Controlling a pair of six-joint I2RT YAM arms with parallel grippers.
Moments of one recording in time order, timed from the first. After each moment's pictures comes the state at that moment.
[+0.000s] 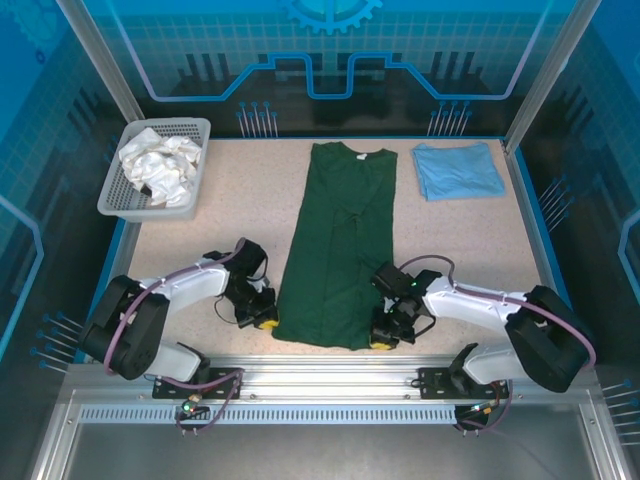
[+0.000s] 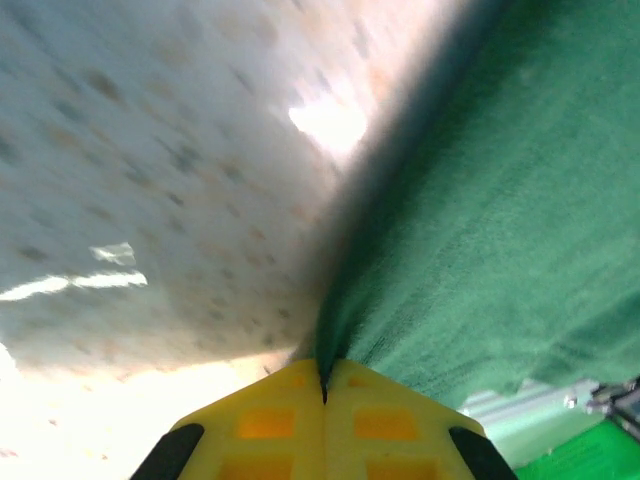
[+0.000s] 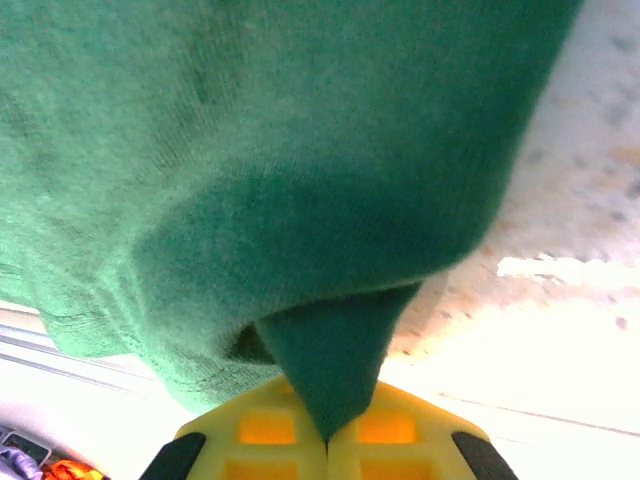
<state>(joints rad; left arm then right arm) -0.43 1.43 0.66 -0.77 0.54 -0.75 0.76 1.32 0.58 -0.74 -0.45 1.00</state>
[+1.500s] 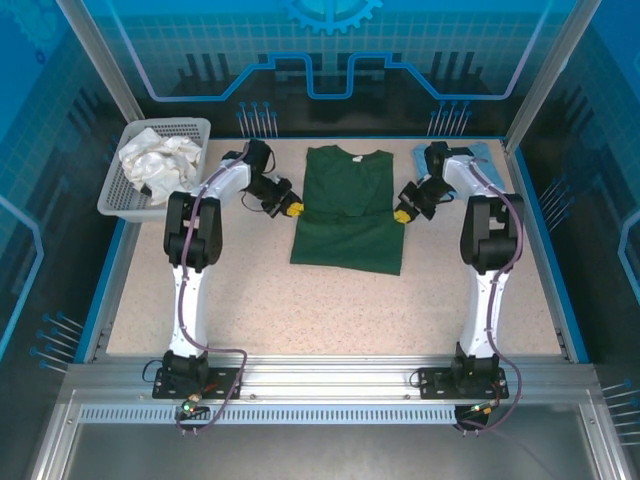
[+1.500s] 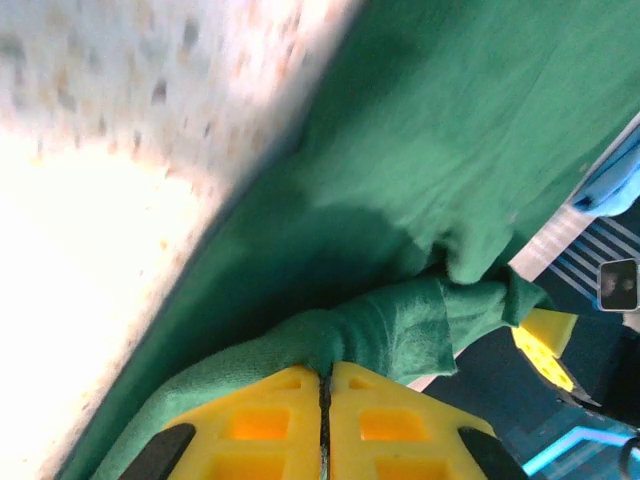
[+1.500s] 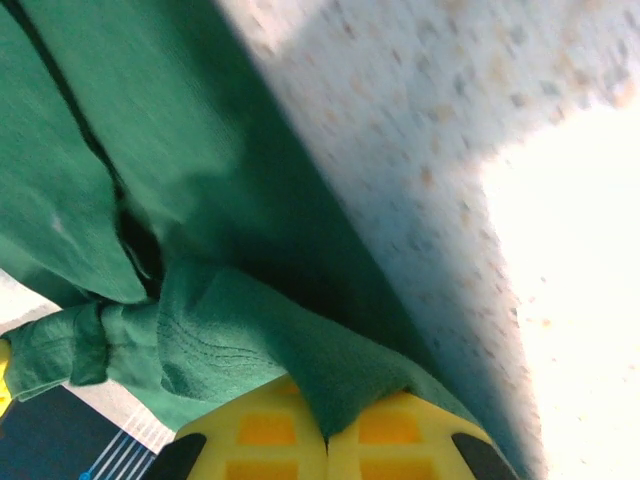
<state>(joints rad) -0.14 2.34 1.93 -0.92 0.75 -0.84 0.04 2.24 1.86 -1.16 -0.53 0.65</state>
